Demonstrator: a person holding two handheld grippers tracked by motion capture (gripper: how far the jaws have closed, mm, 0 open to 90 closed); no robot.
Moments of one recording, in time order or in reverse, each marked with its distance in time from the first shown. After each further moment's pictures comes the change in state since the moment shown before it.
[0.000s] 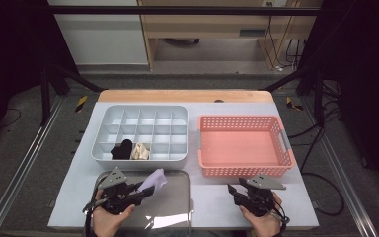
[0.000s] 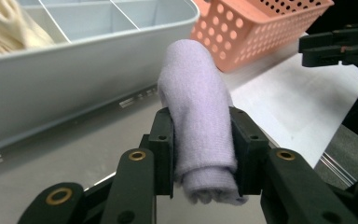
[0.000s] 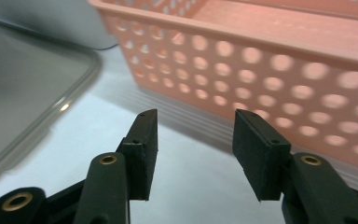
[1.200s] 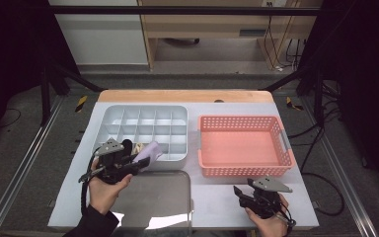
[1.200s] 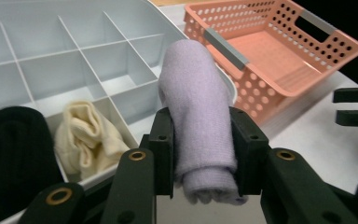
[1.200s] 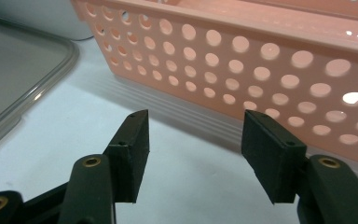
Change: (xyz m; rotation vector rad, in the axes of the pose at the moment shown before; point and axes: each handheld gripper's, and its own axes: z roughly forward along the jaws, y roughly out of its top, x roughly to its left) left arm 0.018 0.074 -0.003 -0.013 0.104 0.014; right arm -0.009 -0.008 -0.006 0.005 -0.034 -0.003
